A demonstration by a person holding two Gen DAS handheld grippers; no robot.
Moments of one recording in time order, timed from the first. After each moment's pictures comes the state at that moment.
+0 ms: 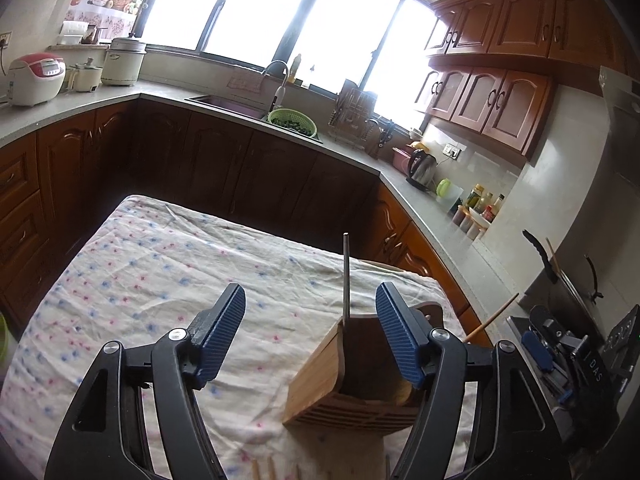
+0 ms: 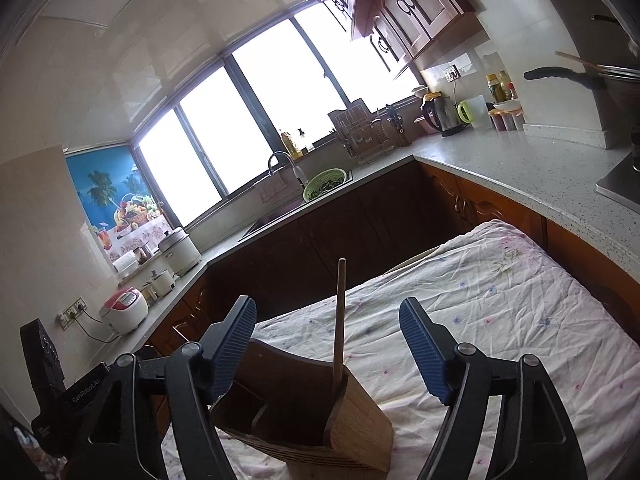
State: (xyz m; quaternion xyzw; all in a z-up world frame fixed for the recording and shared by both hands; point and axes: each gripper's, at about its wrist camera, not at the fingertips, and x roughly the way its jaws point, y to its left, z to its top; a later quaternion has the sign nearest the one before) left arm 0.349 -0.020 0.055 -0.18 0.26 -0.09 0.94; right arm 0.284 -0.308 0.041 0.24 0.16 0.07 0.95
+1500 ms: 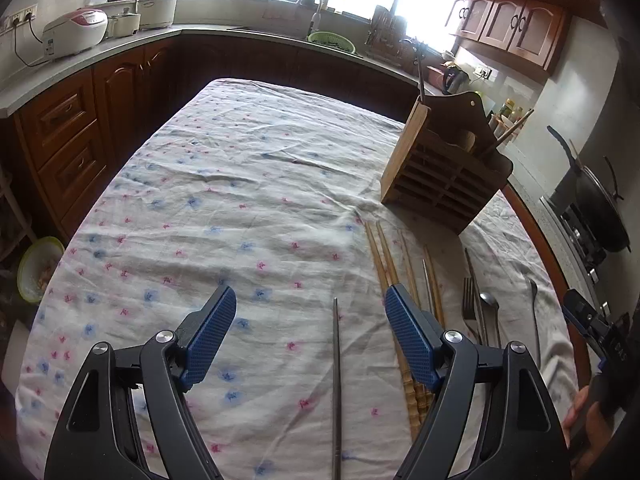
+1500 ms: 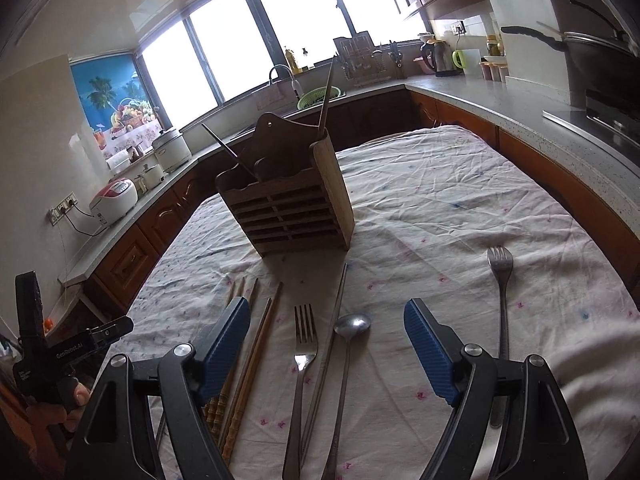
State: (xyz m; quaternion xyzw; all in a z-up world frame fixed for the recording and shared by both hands) left arm 0.170 0.032 -0.049 -0.12 0.39 -0.05 0.91; right arm 0.123 -0.277 -0.048 0.15 0.30 0.07 0.94
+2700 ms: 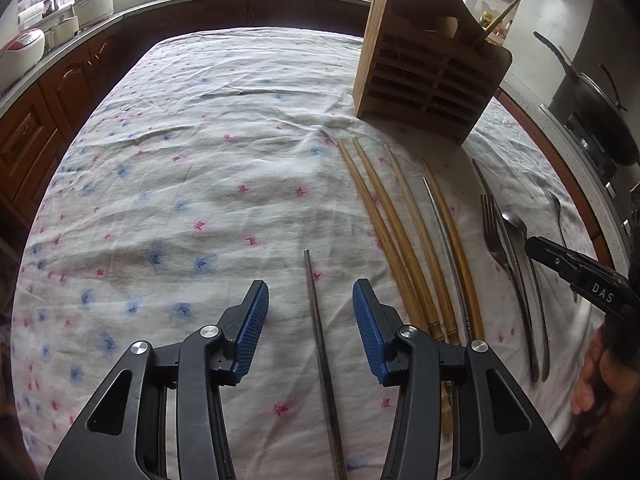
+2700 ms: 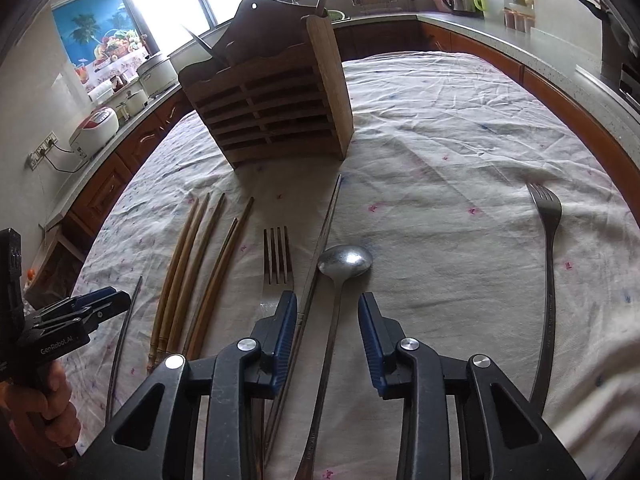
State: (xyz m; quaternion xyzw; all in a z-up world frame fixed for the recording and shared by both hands) left arm 0.202 -0.015 -0.097 -0.01 0.49 -0.11 0.87; right arm 0.173 -0.259 -0.105 0.10 0.44 0.08 0.89
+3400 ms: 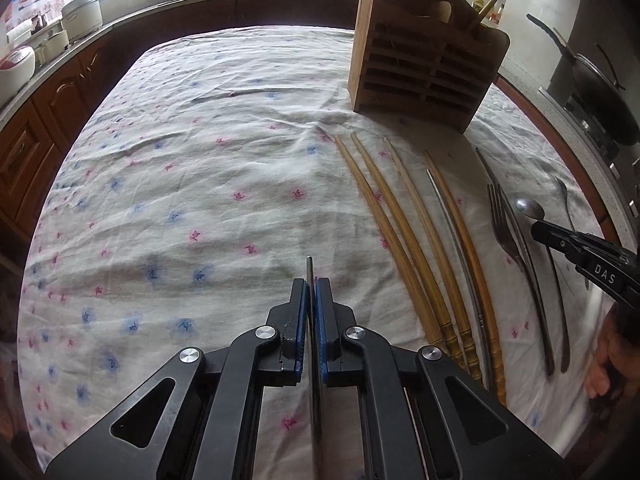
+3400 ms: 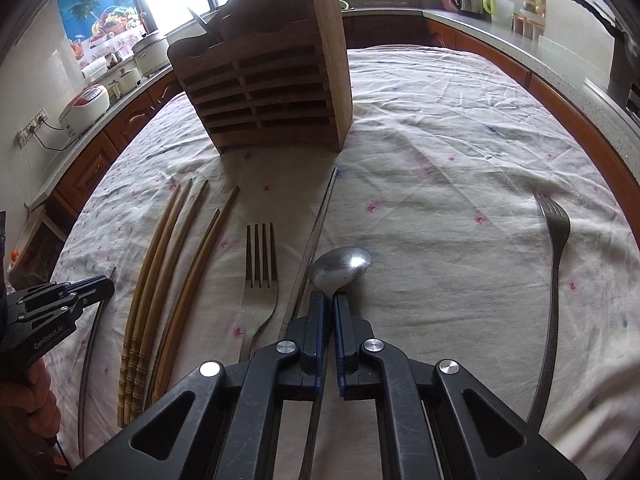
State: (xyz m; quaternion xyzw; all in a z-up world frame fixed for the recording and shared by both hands) left arm 0.207 -0.014 -0.096 0.01 0.48 -0.11 0.87; right arm 0.181 -0.253 -0.105 0.06 0.44 0.07 0.89
